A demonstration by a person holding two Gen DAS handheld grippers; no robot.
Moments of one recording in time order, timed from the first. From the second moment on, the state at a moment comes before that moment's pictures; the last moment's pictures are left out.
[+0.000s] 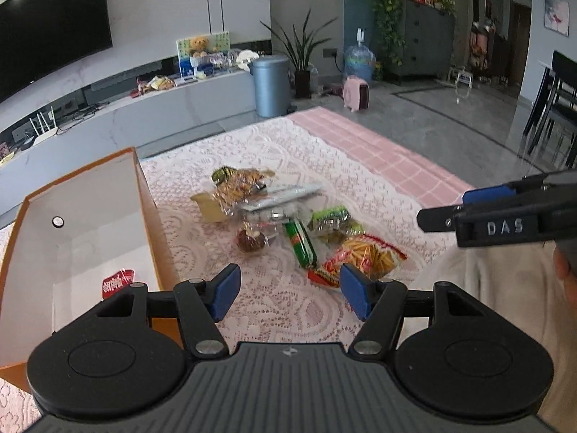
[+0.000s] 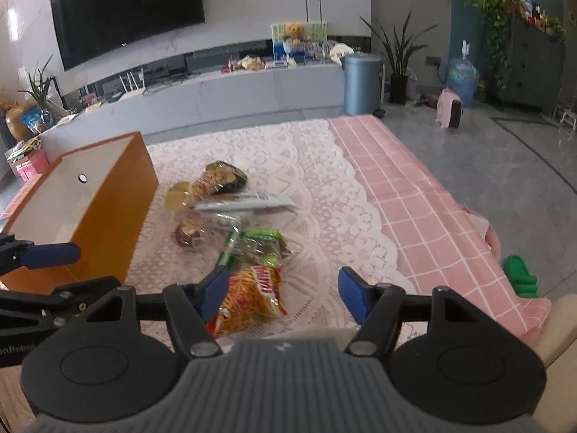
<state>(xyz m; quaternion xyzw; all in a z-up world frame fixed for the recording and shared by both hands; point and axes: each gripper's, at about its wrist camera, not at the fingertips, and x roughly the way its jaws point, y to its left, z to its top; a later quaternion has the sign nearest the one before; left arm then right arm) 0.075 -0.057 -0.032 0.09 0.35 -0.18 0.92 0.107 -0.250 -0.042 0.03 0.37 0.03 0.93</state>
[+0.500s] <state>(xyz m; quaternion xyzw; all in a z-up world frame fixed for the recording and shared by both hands) 0.105 -0.075 -0.059 0.11 0.38 -0.19 0.90 0.161 -0.256 -0.072 0.08 0.45 0.07 0.89</state>
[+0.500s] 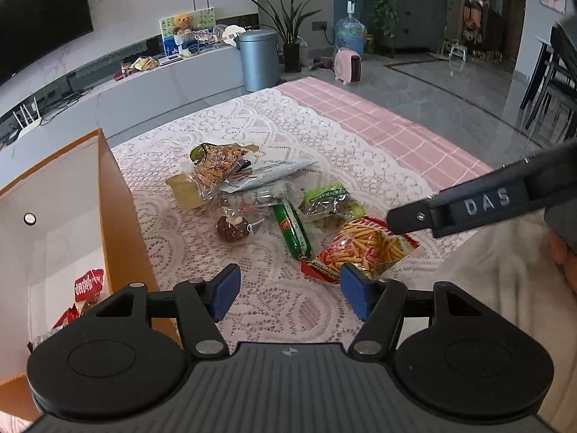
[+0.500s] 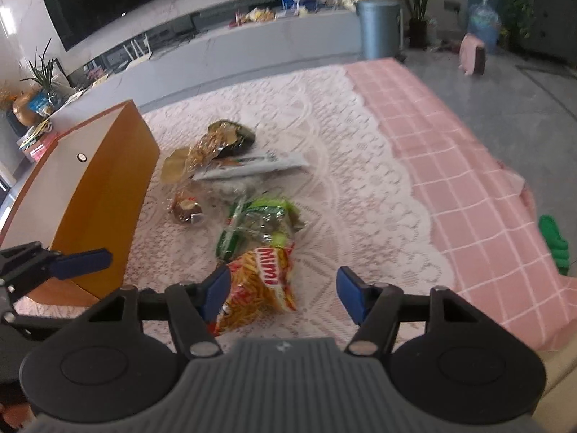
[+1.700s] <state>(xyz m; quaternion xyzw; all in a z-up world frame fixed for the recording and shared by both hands) 0.133 -0.079 -0.067 0.09 0.40 -0.22 0.89 0.186 -0.249 -0.093 0.05 0.56 0.07 0.83</state>
